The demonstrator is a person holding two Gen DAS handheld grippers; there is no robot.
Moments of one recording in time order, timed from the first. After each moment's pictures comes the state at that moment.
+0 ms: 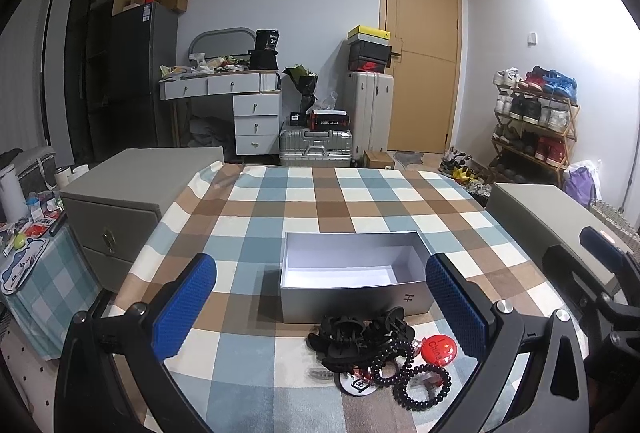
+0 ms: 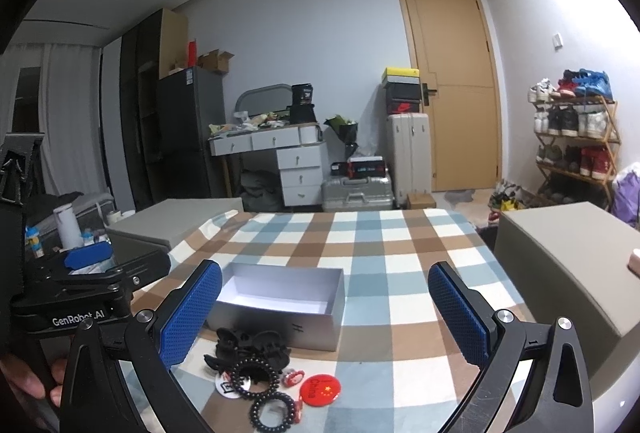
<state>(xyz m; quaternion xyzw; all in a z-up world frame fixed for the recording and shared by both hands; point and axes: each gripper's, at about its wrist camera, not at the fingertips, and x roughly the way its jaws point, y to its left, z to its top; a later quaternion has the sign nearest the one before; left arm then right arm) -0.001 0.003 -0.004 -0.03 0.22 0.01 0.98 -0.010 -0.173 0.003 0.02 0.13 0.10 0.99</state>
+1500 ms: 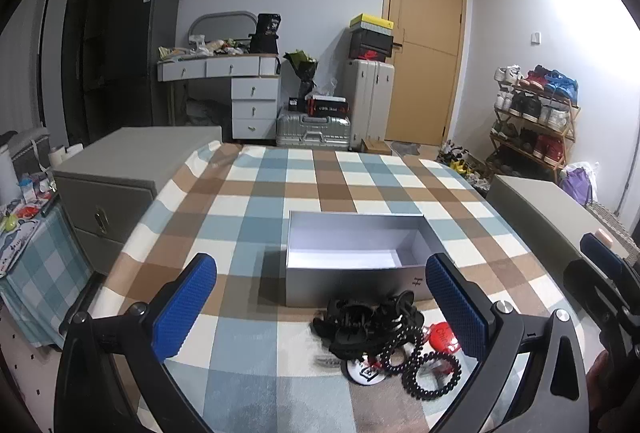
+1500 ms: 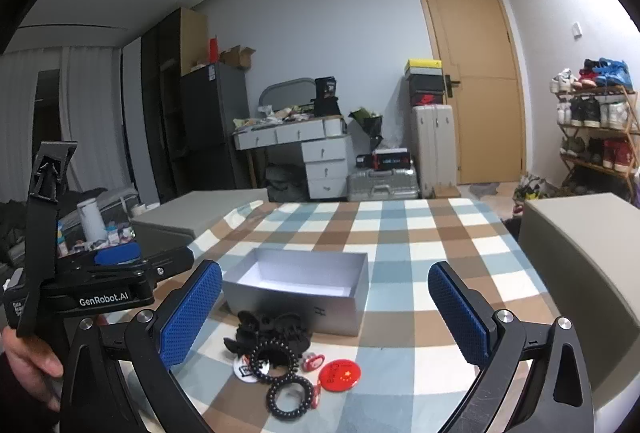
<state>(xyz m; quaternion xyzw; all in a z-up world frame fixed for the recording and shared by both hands) 0.002 0.019 -0.019 -0.05 0.24 0.00 0.97 -0.011 -0.174 -0.014 0.04 0.15 0.16 0.98</state>
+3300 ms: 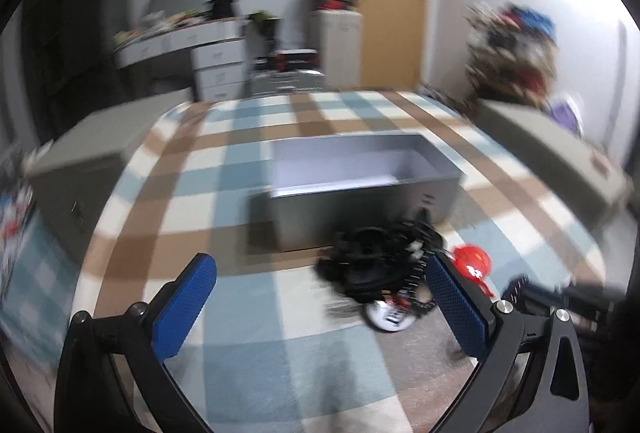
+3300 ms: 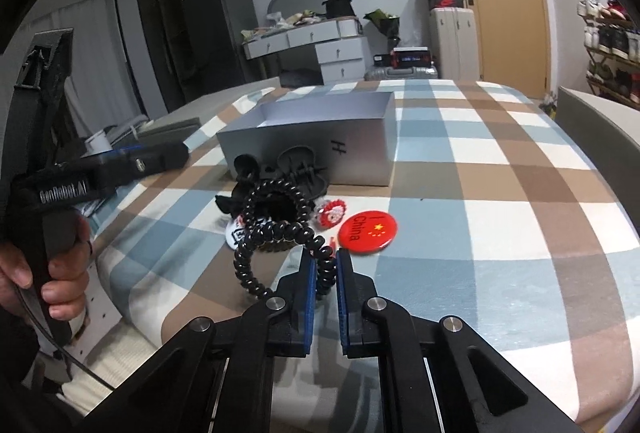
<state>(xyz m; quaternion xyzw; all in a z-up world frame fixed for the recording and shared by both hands) 0.011 0.006 -0.060 0.03 0.32 -0.08 0.94 -0.005 -0.163 -0.113 0.03 0.31 0.19 0.93</state>
